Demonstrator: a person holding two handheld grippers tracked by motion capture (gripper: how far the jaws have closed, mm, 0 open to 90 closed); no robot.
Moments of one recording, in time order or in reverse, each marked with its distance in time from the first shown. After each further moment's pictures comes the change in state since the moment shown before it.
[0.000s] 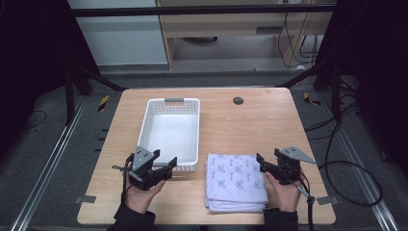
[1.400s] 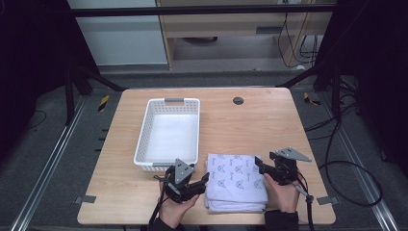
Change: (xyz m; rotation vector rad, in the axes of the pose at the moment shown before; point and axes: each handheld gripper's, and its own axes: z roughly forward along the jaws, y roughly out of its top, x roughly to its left) left arm -0.079 -0.030 0.036 0.095 -0.088 0.045; right arm -0.002 -0.009 0.010 0.079 0.049 -0.021
